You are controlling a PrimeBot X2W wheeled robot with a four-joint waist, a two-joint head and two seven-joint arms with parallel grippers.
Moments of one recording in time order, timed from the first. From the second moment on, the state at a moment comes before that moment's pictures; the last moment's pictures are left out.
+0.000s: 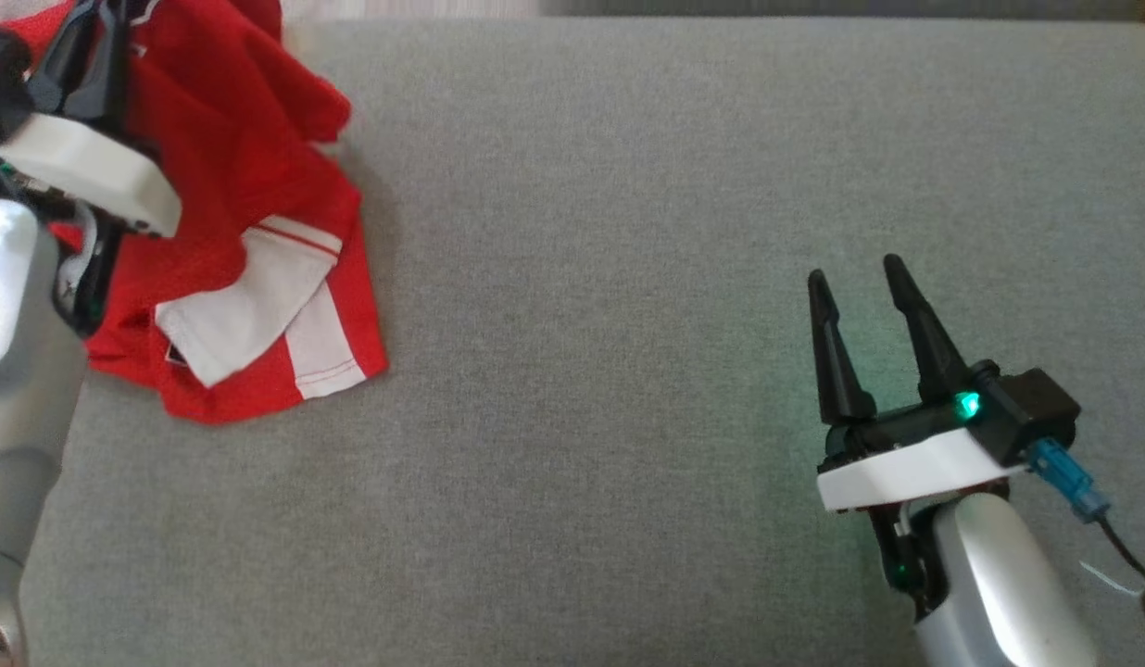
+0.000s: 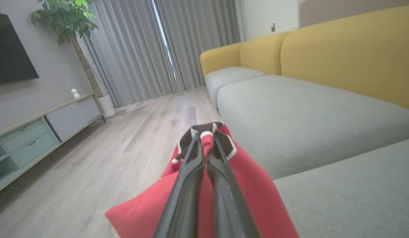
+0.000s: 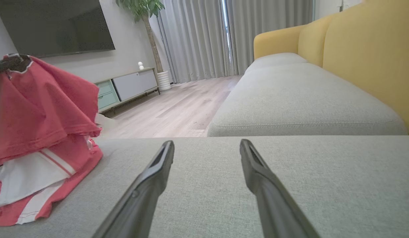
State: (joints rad) left arm -0.94 0.47 -0.52 0.72 -0.49 -0.11 -0.16; right arm -0.19 -0.05 0.17 0.21 0.18 0.13 -0.25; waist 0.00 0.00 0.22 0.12
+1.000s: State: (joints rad) left arm -0.87 0.22 -0.64 0.33 -0.52 0.06 0.00; right arm -0.19 -0.05 0.22 0.17 0.29 0.13 -0.25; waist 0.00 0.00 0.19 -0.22
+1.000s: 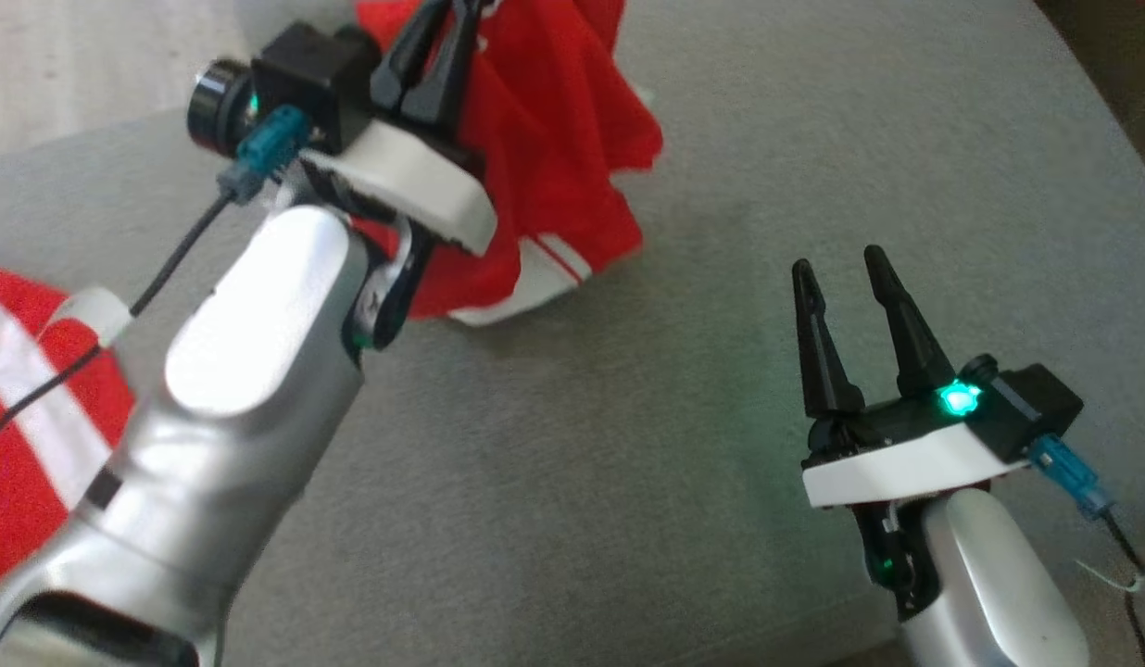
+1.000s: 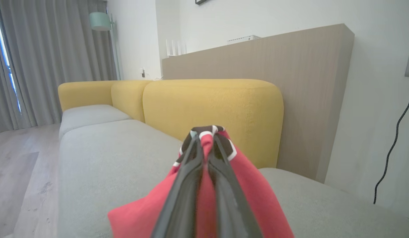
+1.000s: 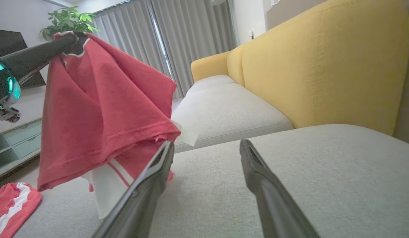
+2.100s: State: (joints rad) left arm -0.17 0.27 -0.42 0.17 -0.49 0.12 -0.25; right arm -0.11 -0.05 0.10 0.20 0.20 0.13 -0.25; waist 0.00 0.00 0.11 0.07
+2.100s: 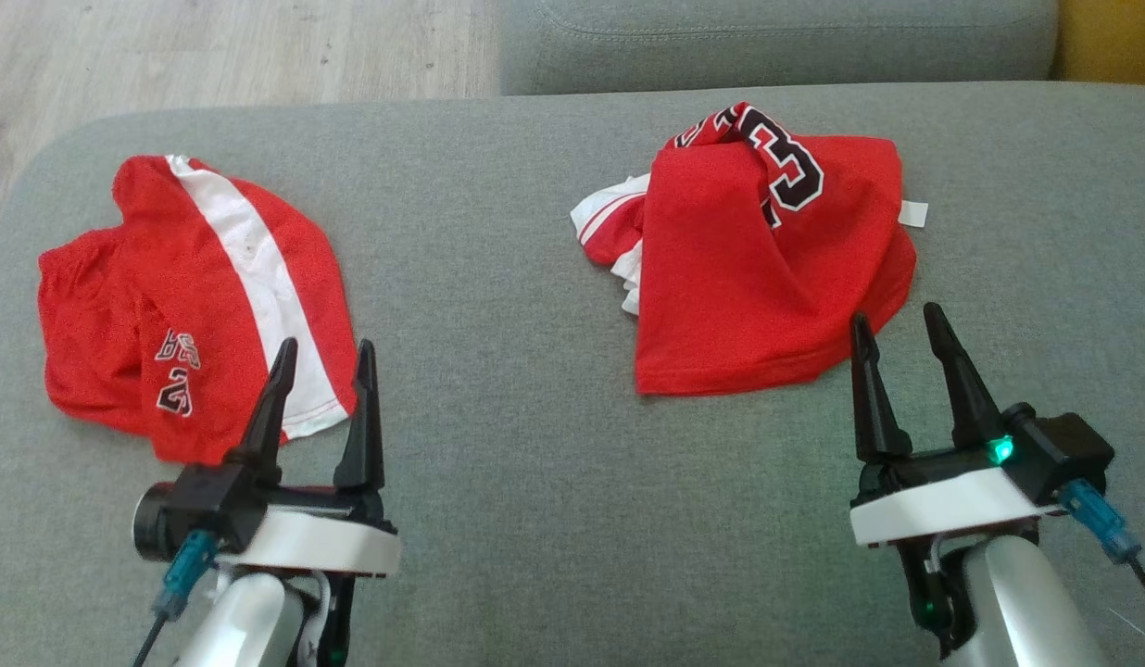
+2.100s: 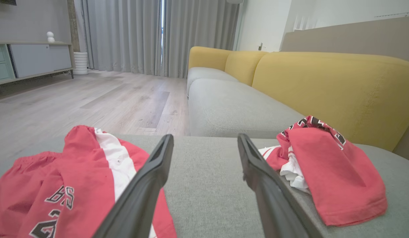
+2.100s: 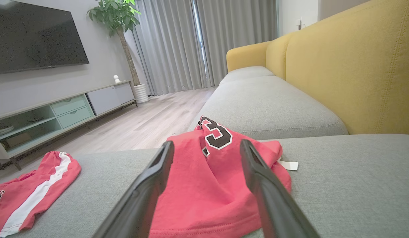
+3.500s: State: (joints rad) left arm -0.18 0.09 -0.26 0.23 -0.30 -0.05 -0.25; right arm -0.46 -0.05 0.35 0.79 0.04 0.13 -0.01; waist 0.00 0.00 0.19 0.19
